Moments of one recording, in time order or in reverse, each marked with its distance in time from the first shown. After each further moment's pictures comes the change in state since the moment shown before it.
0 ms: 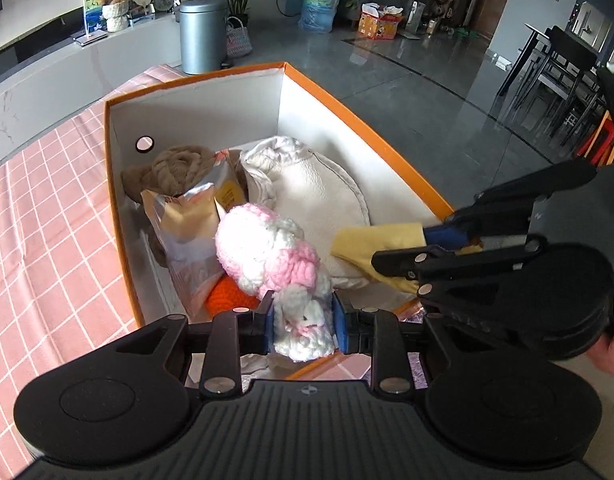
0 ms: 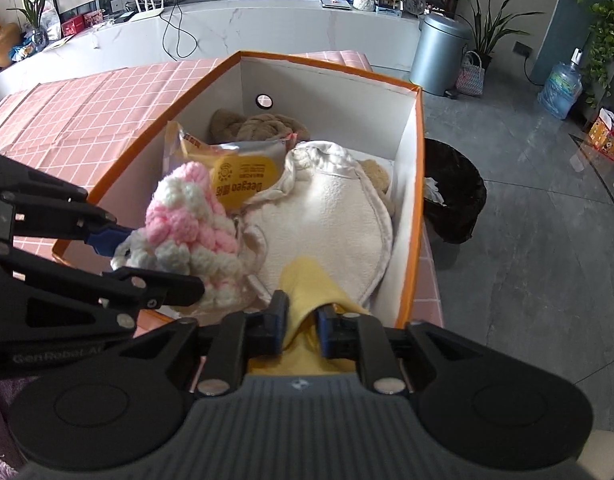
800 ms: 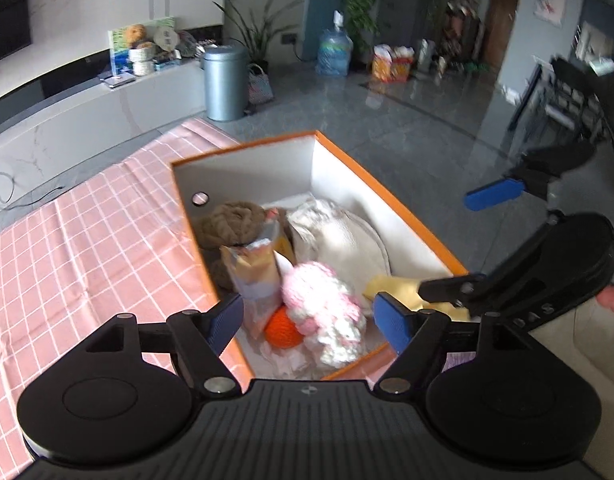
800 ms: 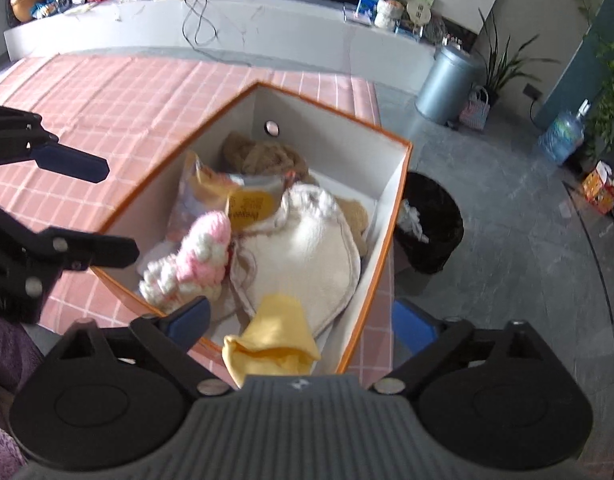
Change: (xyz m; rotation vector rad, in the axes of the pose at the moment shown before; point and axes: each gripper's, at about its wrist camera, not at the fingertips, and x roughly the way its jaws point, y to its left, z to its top) left arm -0.069 0.016 0.003 0.020 -0.119 0.058; right arm -0.057 0.009 0.035 -0.163 -0.012 -0.044
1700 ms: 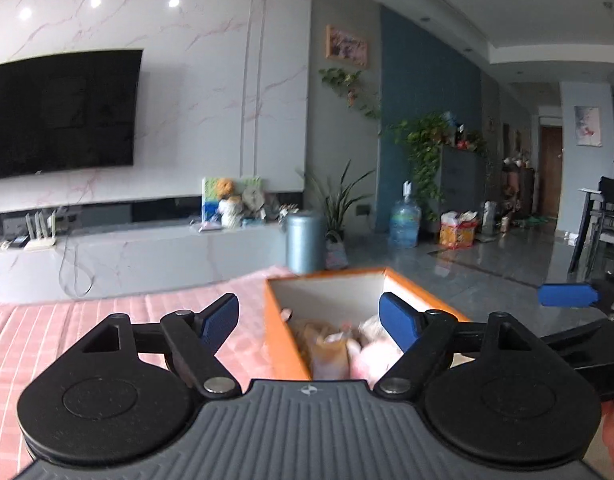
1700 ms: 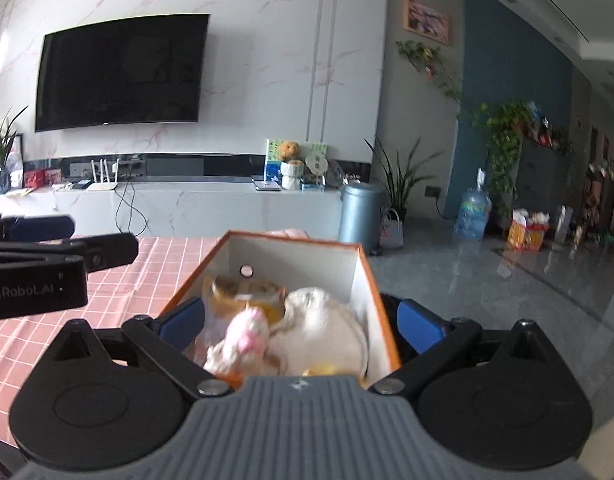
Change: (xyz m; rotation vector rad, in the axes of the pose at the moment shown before) left arm -0.046 -0.010 -0.073 -0.080 -0.602 0.245; right arm -0.032 0.086 -0.092 0.319 -0.571 -0.214
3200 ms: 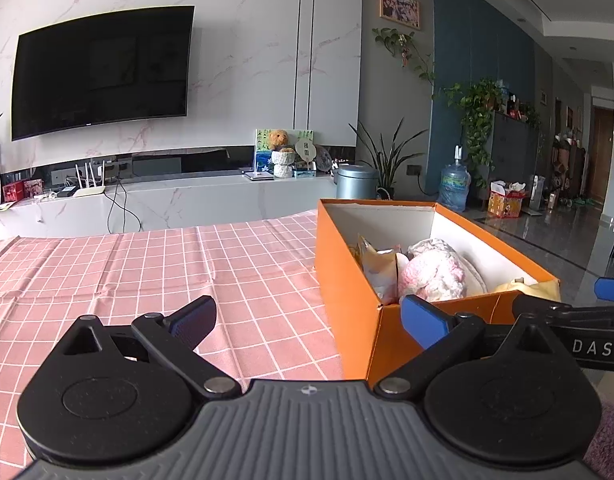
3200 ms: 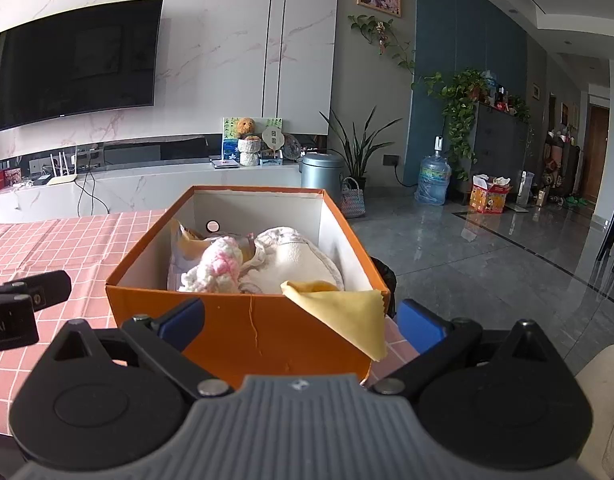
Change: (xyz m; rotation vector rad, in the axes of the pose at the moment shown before) left arm -0.021 0.008 -0.059 -0.065 0.131 0.161; right arm 0.006 0.009 -0.056 0.056 0.051 -0.132
